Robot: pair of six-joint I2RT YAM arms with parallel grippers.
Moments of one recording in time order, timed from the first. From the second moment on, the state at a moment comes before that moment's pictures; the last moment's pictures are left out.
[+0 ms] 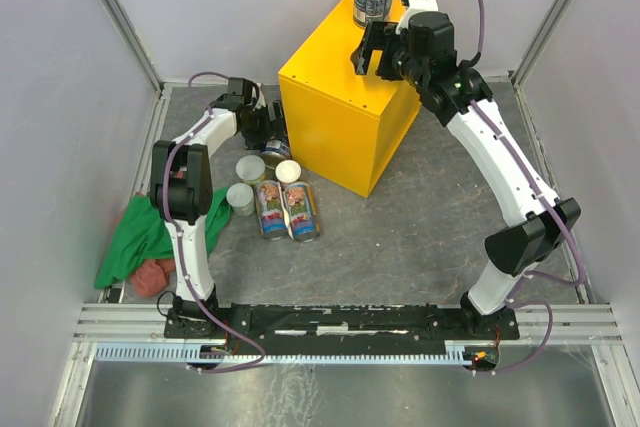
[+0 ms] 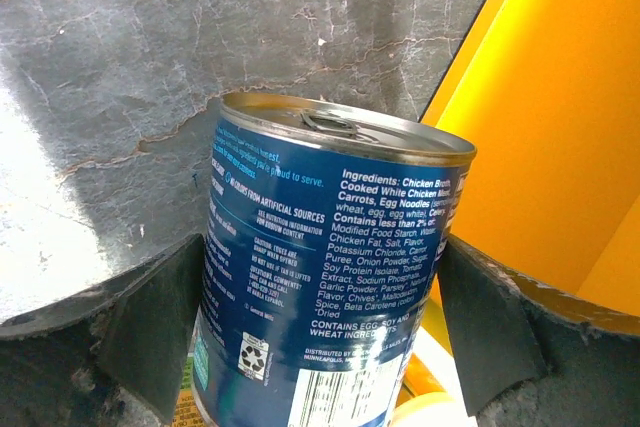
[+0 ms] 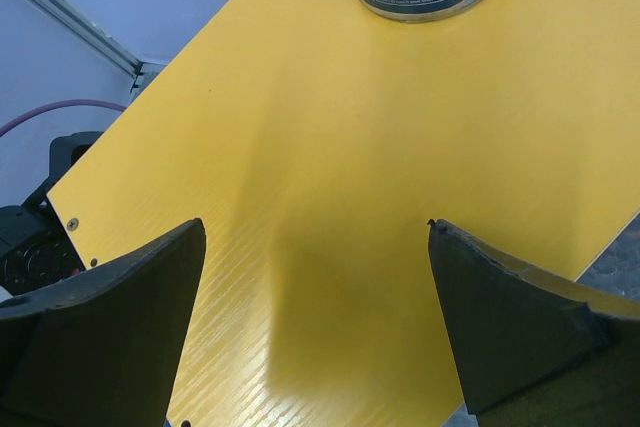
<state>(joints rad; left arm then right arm) -0.16 2.13 1.65 -0.50 0.32 -0.36 0.46 1.71 1.97 -0.53 0.09 0.36</state>
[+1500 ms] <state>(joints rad) -0.10 1.82 1.34 -0.21 0.10 -0.45 0.46 1.72 2.01 -0.53 0.08 0.37</state>
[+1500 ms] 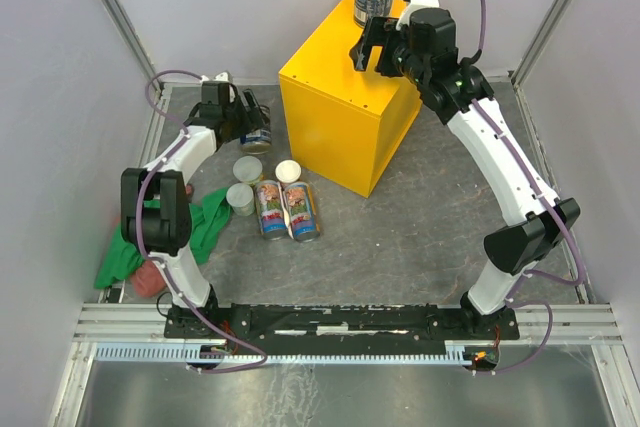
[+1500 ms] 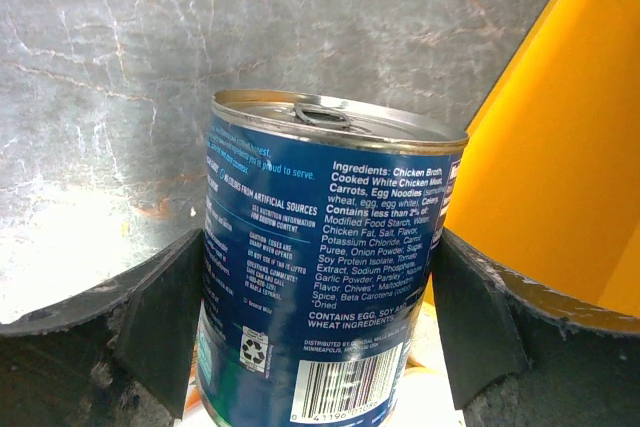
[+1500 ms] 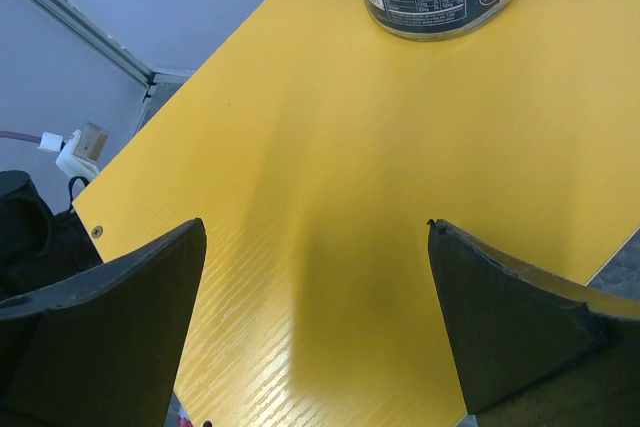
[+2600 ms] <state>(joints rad) -0.10 1.58 1.37 -0.19 -0.03 -0.48 0.47 1.72 2.01 -0.53 0.07 0.37</state>
